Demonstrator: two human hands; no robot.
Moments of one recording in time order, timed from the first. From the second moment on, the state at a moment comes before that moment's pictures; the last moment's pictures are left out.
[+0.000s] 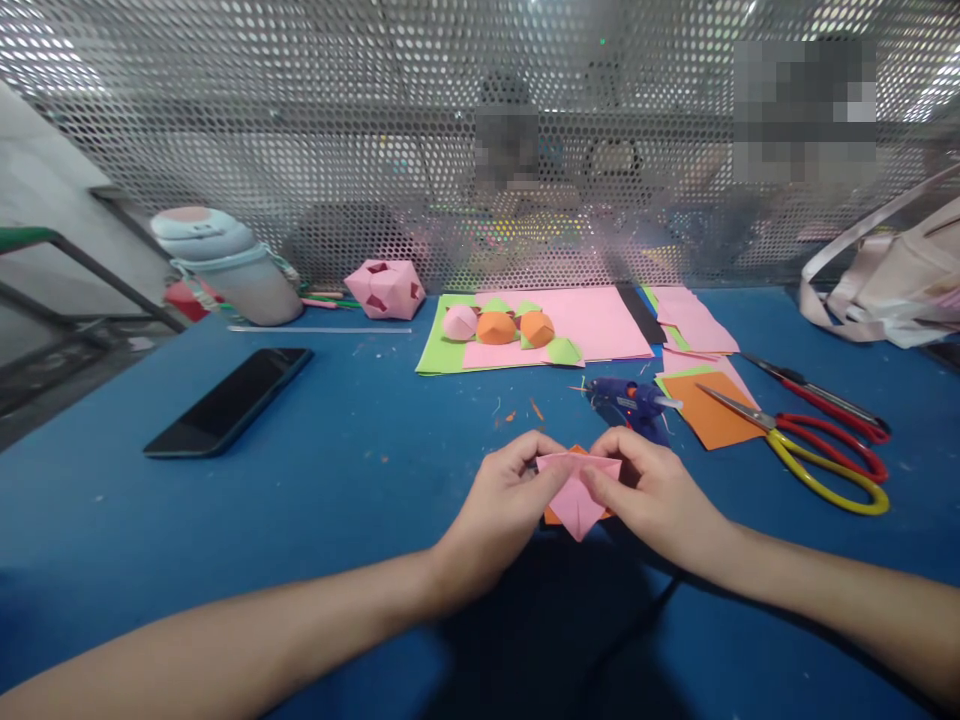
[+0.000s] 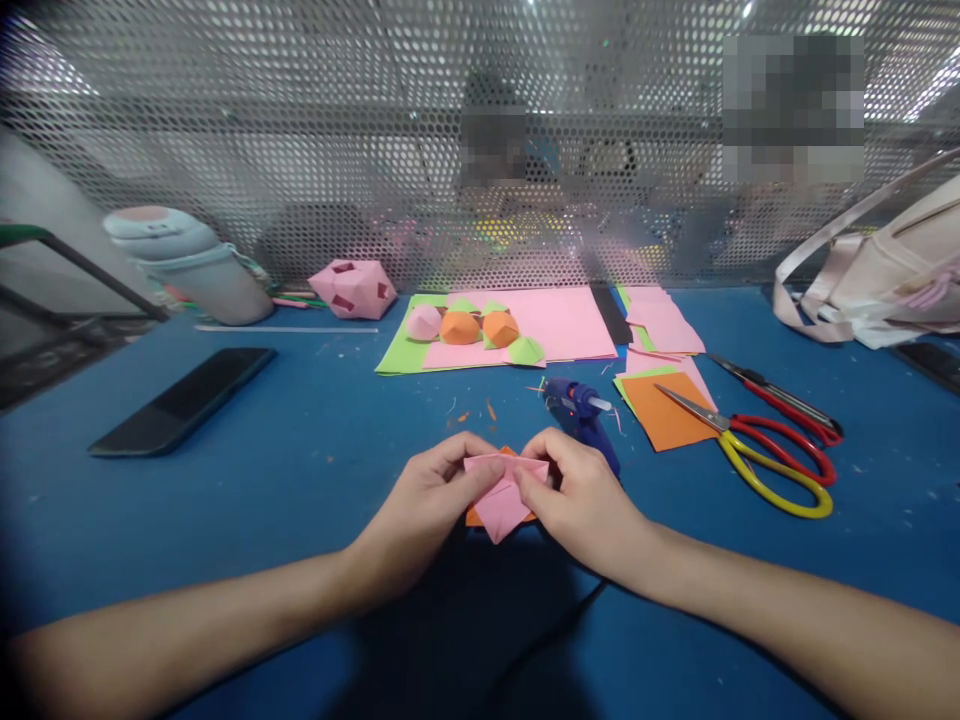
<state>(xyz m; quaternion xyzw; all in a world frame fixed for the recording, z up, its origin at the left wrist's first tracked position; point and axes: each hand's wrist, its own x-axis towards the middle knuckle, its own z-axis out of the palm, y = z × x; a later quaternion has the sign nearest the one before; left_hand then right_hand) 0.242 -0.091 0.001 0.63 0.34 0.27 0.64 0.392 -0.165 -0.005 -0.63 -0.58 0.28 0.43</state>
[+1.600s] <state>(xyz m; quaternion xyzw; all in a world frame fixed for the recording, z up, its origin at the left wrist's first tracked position) 0.238 -0.092 0.003 0.74 0.31 0.24 0.54 0.395 -0.166 -0.003 -0.58 -0.66 0.18 0.44</state>
